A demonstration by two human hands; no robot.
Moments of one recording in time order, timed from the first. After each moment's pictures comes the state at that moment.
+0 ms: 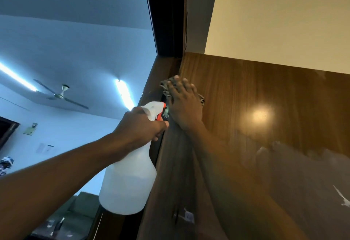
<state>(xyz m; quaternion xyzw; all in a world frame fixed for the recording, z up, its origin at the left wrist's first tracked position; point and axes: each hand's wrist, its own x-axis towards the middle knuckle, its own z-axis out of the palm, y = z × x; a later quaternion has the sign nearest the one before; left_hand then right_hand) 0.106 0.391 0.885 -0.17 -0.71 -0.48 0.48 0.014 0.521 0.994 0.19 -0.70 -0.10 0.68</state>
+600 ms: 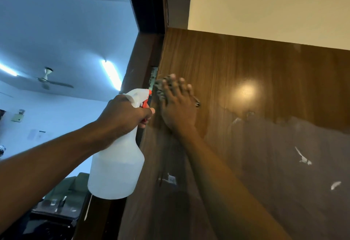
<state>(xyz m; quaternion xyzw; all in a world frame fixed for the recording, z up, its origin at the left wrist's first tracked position) 0.130 0.412 0.861 -0.18 -0.72 -0.50 0.43 0.021 0.563 0.918 0.16 -0.72 -0.06 0.68</state>
